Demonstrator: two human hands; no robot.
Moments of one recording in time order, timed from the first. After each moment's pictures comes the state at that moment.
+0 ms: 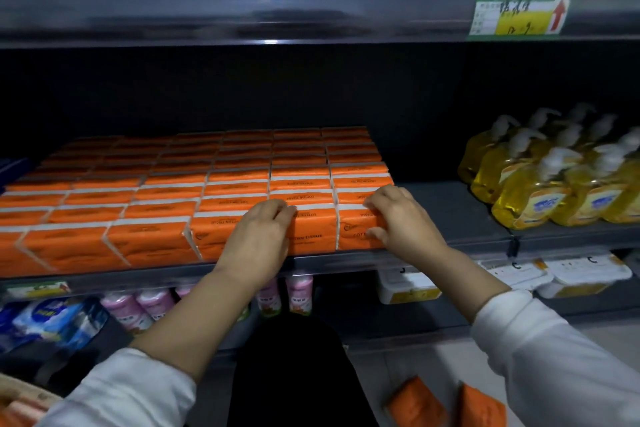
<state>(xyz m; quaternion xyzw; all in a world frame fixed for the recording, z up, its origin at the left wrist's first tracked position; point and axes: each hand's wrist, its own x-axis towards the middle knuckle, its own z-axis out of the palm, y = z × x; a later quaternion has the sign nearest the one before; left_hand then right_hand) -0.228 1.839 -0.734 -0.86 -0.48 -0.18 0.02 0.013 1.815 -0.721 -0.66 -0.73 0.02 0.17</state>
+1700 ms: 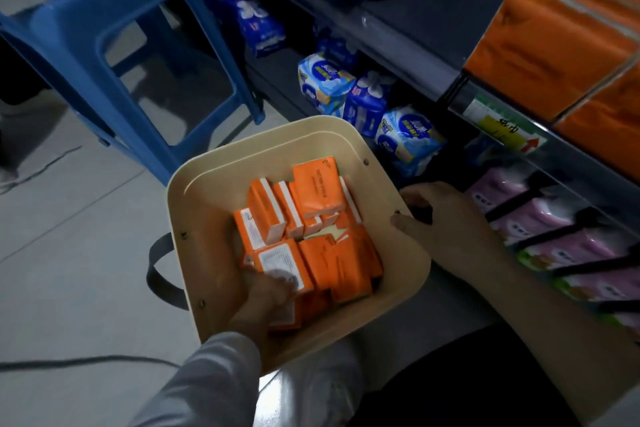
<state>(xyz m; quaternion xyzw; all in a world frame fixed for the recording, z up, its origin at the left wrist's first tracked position) -0.666 1.624 -1.064 -0.08 -0.87 -0.17 -0.45 -0.510 1.805 -0.863 -0.41 -0.86 0.31 0.03</state>
